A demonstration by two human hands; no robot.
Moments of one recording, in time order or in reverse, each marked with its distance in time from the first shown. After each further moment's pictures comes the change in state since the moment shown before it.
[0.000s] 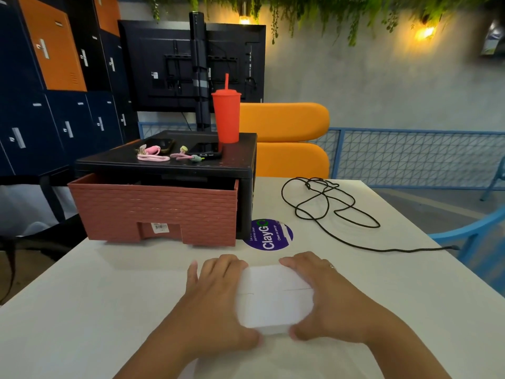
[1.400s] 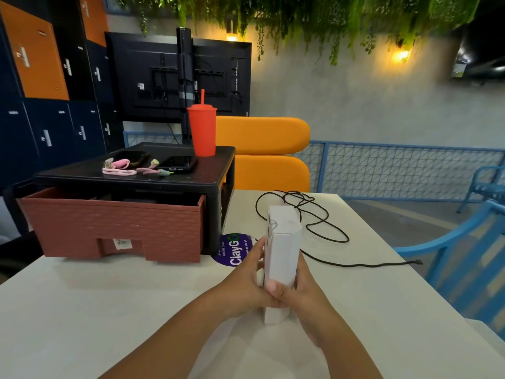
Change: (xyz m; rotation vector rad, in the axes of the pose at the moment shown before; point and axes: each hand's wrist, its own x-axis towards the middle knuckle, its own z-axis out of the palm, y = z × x) left_hand 0.103 0.056 0.042 -0.955 -0.157 0.038; right_hand 0.024 0.053 0.004 0.817 0.284 0.015
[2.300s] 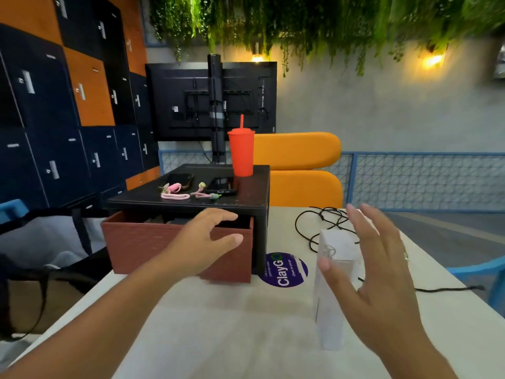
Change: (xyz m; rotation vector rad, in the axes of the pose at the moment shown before) left_hand -0.069 0.071 -0.151 0.569 0.445 0.133; right_hand -0.023 -0.108 0.035 -0.797 0.529 -0.619
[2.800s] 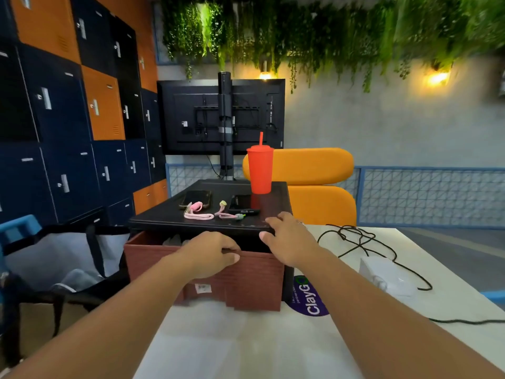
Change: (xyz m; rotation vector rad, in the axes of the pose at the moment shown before) left_hand 0.048 -0.049 -0.041 0.446 -0.289 -0.097; right_hand 0.111 -0.034 0.152 -0.226 -0.753 0.148
